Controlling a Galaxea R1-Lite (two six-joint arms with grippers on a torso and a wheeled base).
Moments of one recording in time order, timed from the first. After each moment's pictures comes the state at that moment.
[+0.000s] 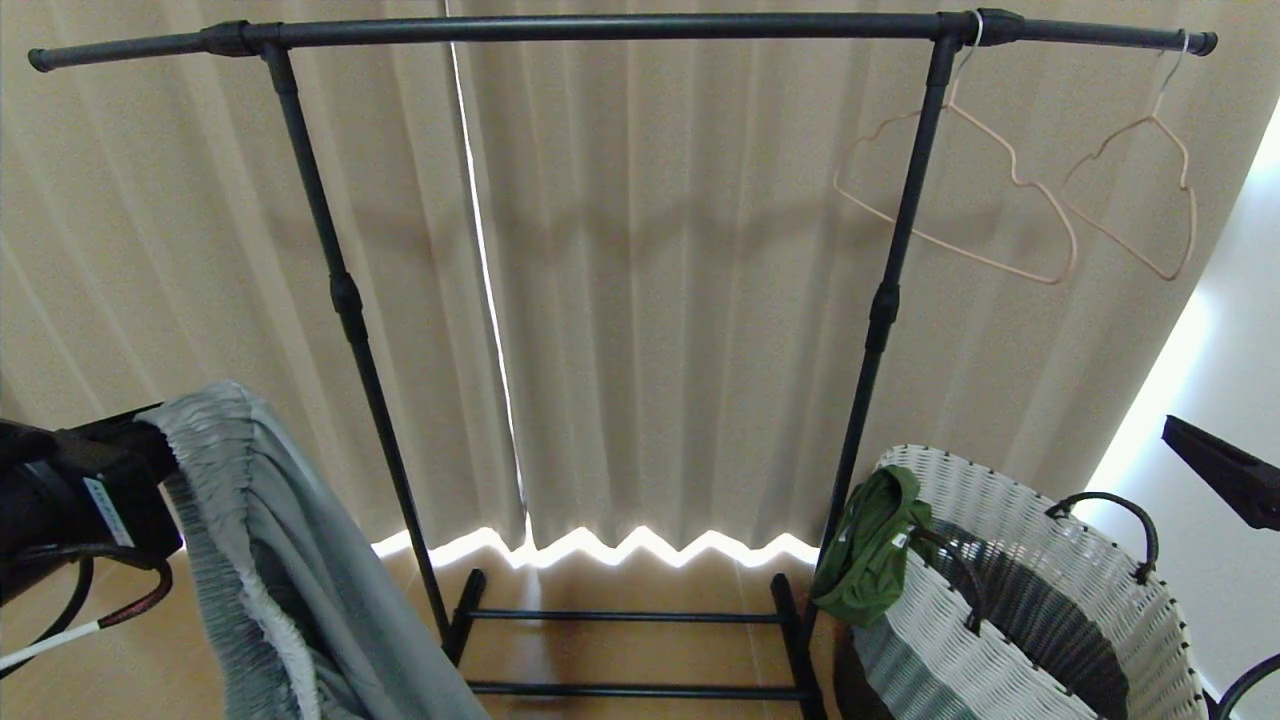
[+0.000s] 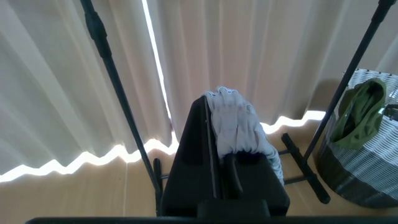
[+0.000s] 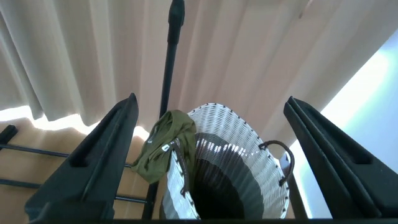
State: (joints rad) left arm -0.28 1.03 -0.53 -0.40 0.08 0.06; right arm 0.03 0.98 -0.47 -0.38 -0.04 -0.16
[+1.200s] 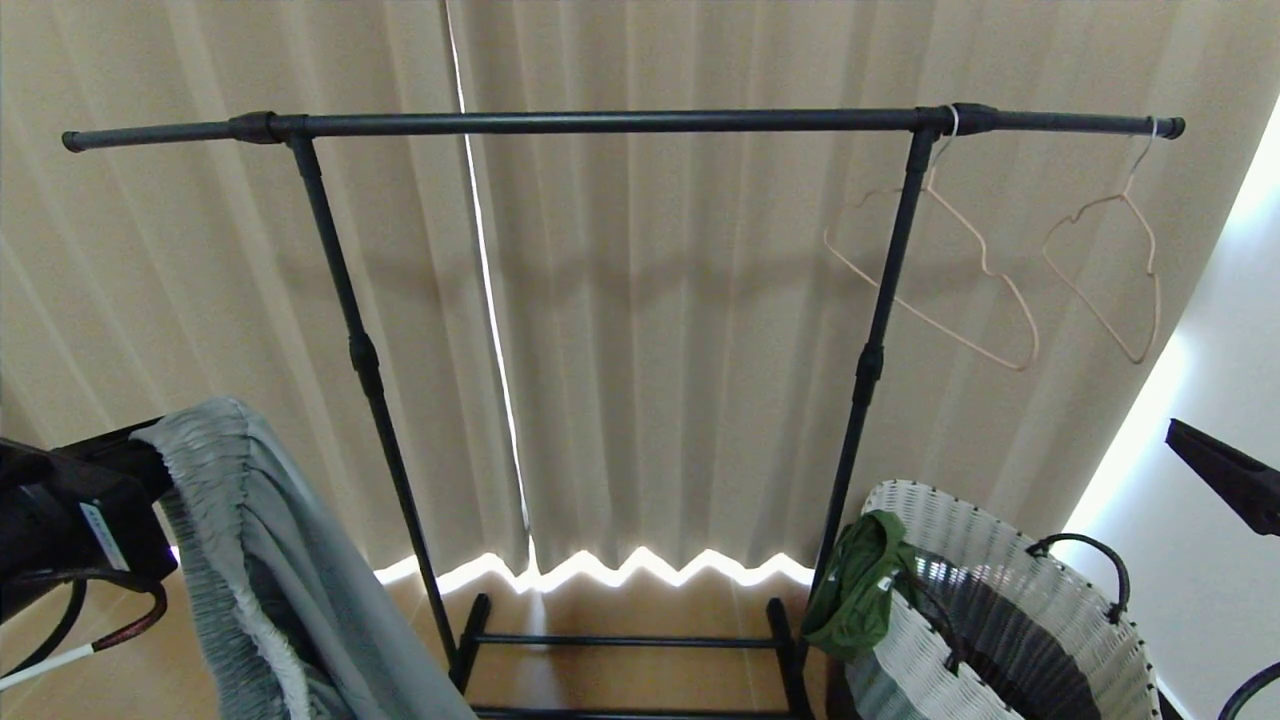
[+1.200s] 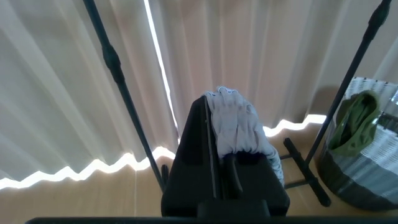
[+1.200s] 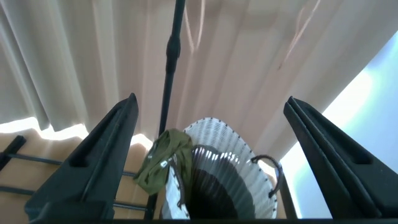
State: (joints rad) left arm -0.28 1.01 -0.50 -0.40 0.08 0.09; right arm 0.03 0.97 -0.46 -0.38 -0.03 -0.15
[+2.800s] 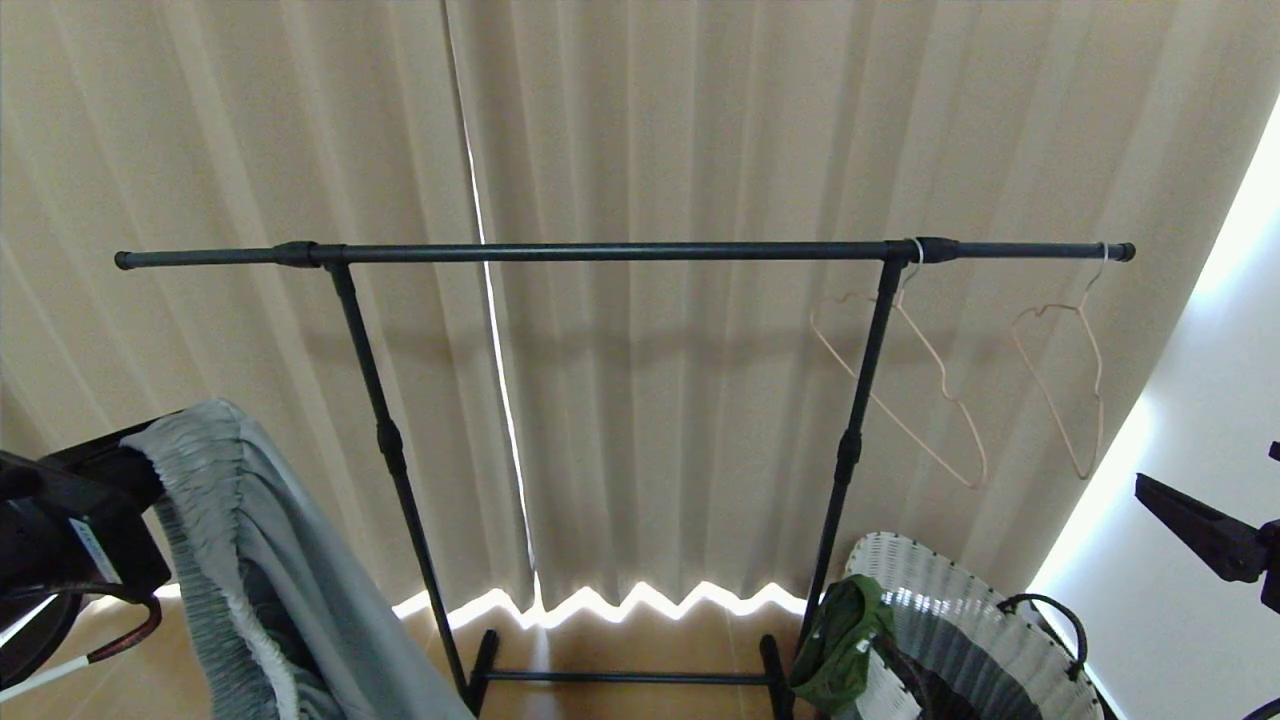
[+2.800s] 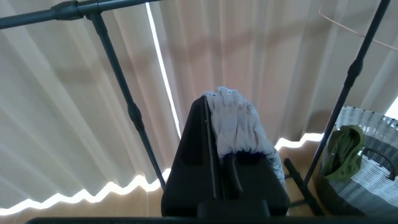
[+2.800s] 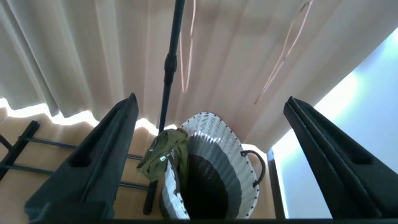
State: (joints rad) left arm -0.28 0.99 -0.45 -0.47 0.08 0.11; right arm 0.03 0.99 -0.43 -0.31 -0.04 -0.16
